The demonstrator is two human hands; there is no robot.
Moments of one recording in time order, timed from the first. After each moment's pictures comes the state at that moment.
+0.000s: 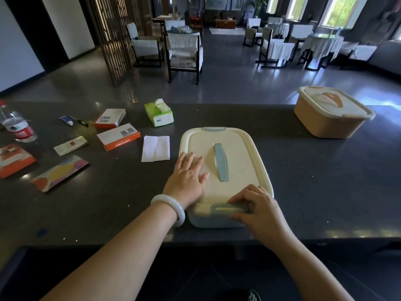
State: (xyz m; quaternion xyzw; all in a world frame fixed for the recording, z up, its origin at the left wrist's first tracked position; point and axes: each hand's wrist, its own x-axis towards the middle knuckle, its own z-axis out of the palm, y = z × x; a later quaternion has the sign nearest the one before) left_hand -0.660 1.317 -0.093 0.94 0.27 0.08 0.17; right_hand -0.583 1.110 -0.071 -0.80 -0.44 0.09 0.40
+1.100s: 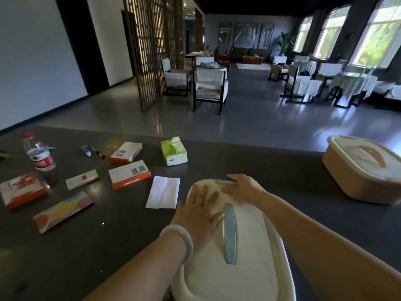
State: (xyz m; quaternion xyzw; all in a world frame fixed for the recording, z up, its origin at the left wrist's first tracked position) left_hand -0.594 1.369 -0.088 0.95 0.29 -0.01 0.07; right_hand -0.395 1.318 -0.054 -0.85 -0.46 0.16 0.19
